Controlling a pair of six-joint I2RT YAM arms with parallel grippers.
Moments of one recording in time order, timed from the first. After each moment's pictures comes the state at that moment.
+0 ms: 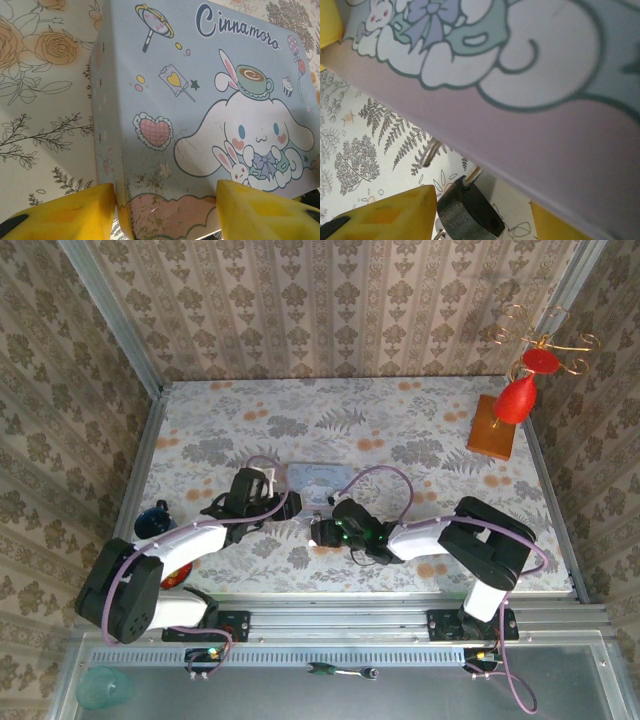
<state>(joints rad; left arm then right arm) -0.55 1.30 0.54 0.03 0.22 -0.54 0.91 1.73 0.67 0.35 0.04 0.71</state>
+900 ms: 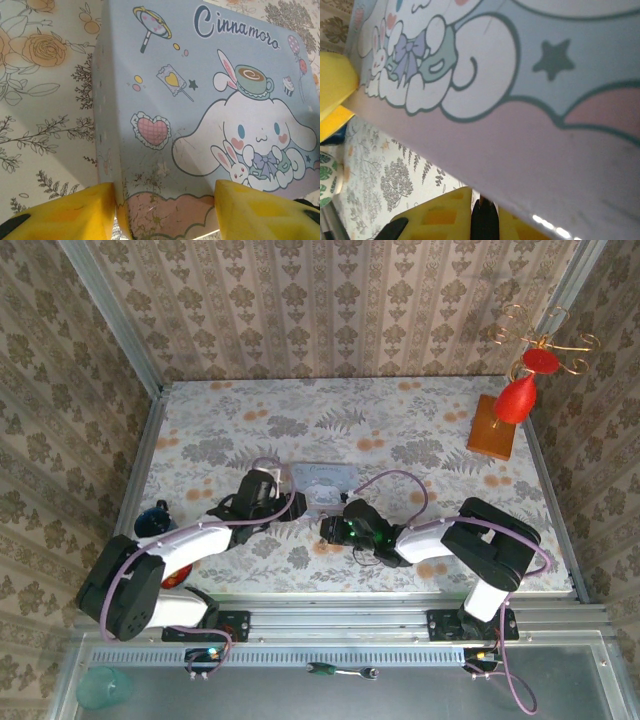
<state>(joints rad) -0.62 1.32 0.55 0.05 0.14 -0.58 0.87 1.70 0.57 0.53 -0.01 0.96</state>
